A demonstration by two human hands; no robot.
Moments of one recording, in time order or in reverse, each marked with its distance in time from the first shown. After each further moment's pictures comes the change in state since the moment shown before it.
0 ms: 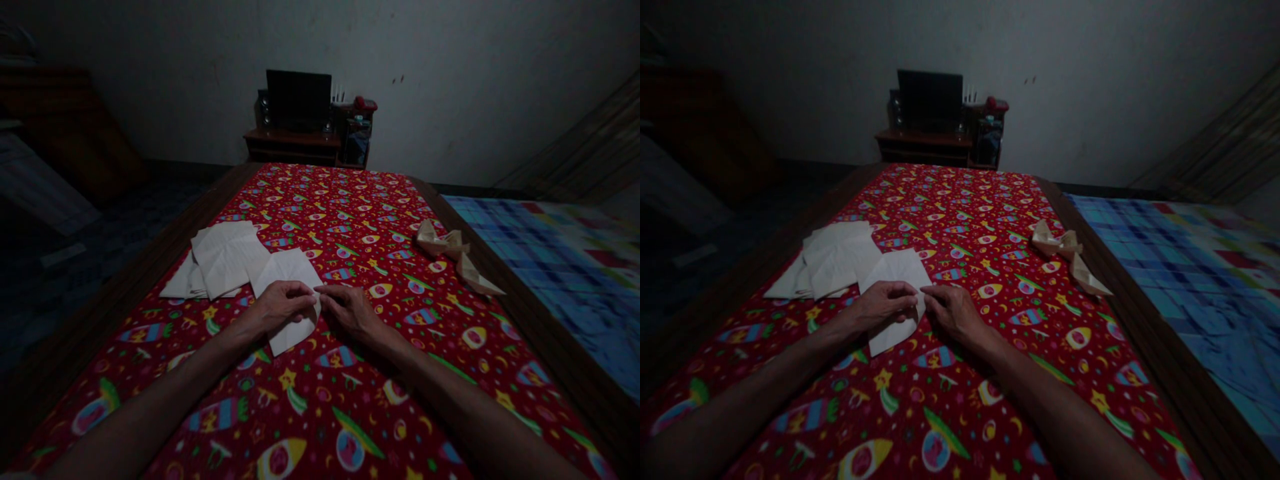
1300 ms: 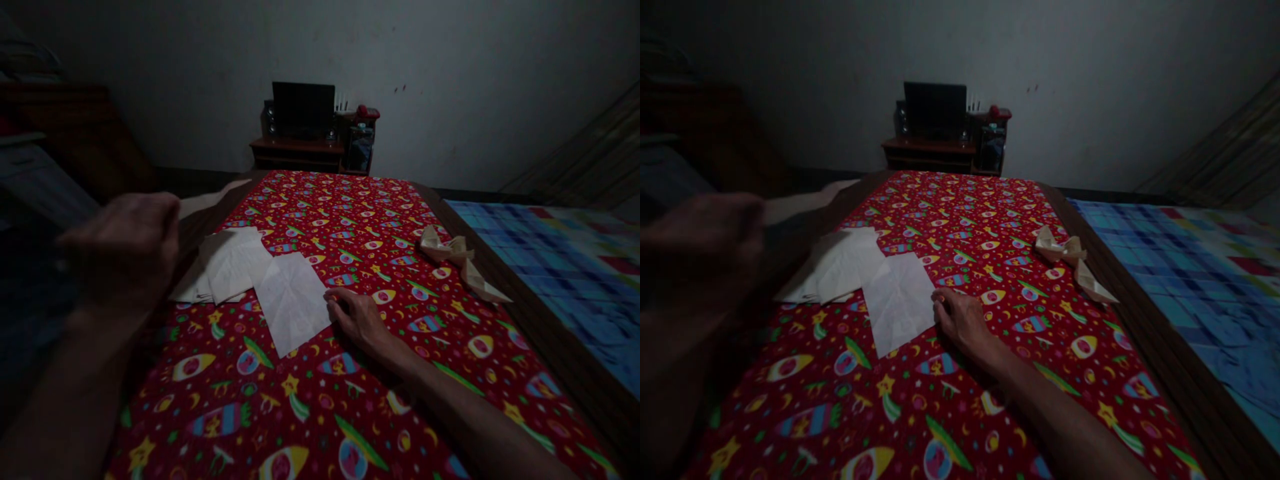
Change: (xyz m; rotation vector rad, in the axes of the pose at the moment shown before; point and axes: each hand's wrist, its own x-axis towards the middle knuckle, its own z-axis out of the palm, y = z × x) left_hand -0.081 0.079 -0.117 1.477 0.885 0.383; right_hand -0.009 -0.004 -0.004 -0.219 0.105 0.010
